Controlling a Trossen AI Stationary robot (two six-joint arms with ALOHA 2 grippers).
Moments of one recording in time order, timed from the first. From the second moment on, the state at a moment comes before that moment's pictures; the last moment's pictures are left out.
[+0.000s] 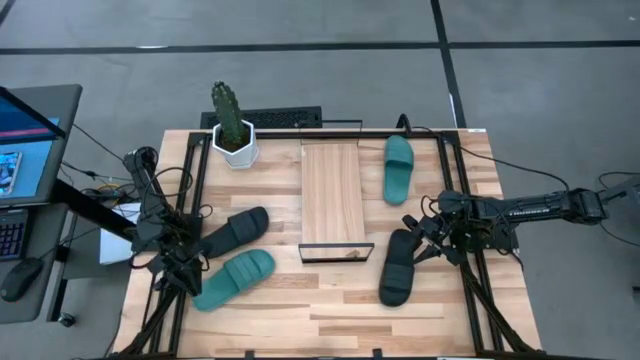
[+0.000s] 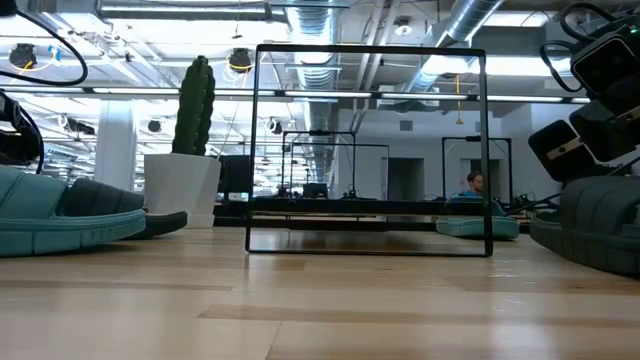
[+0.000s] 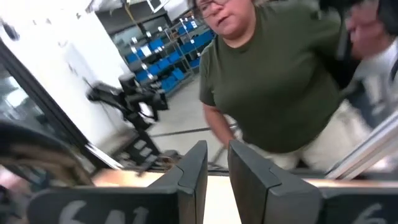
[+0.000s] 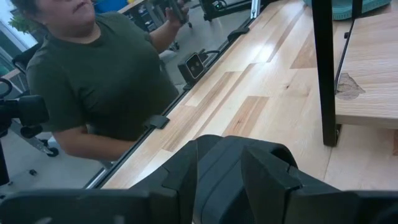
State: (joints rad) left arm -1.03 0.02 0.01 0.04 -0.06 0.55; right arm -0.05 0.50 0.01 0.12 -0.81 0.12
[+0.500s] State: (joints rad) left arm -1.03 0.02 0.01 0.08 0.01 0.35; right arm -0.05 0.50 0.01 0.12 -0.81 0.12
